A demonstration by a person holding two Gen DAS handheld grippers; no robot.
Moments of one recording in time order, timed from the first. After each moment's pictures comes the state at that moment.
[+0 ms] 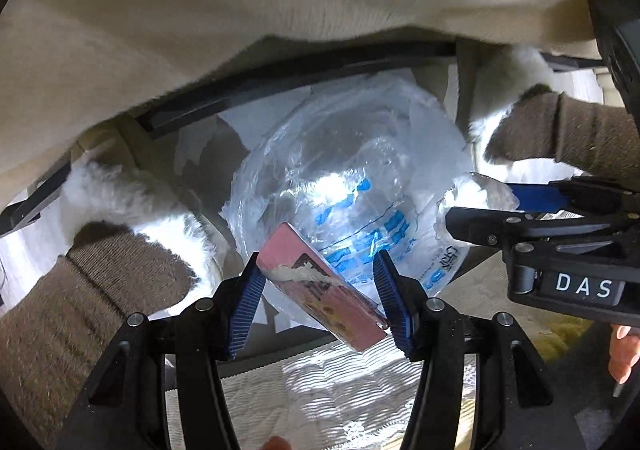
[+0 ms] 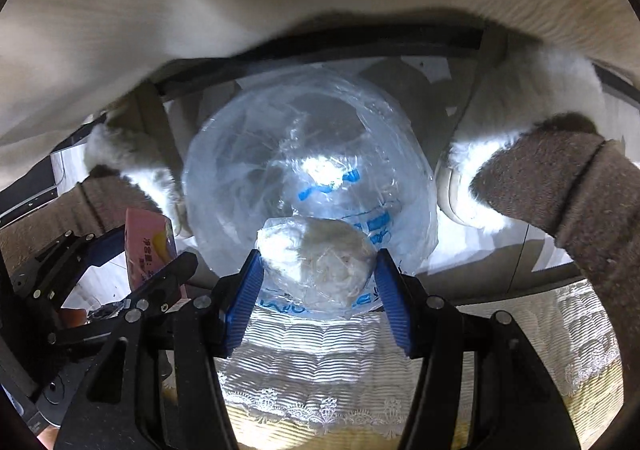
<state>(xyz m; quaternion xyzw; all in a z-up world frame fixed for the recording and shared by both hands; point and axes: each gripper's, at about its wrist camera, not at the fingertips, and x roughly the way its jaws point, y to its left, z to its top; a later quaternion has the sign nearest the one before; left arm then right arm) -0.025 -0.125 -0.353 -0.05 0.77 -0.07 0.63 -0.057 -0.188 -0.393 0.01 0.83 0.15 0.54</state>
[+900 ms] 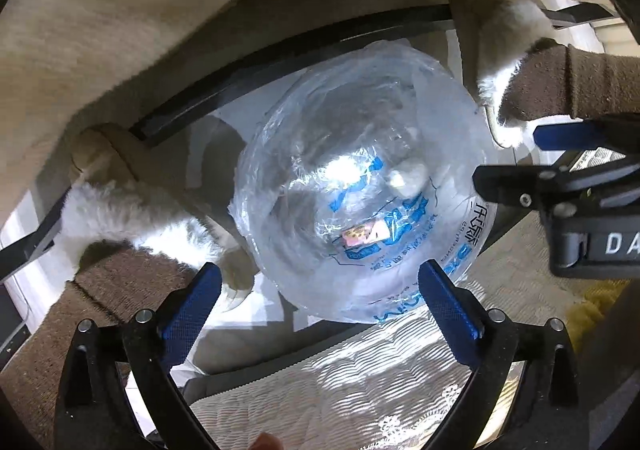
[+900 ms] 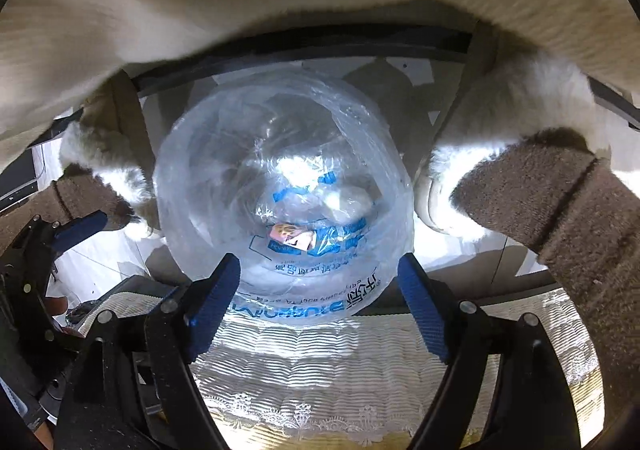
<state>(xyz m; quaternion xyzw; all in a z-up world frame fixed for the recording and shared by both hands) -0.037 -0.132 -0.361 0.02 0.77 -0.09 0.63 -0.056 -0.196 -0.382 -0.03 0.82 0.14 0.56</state>
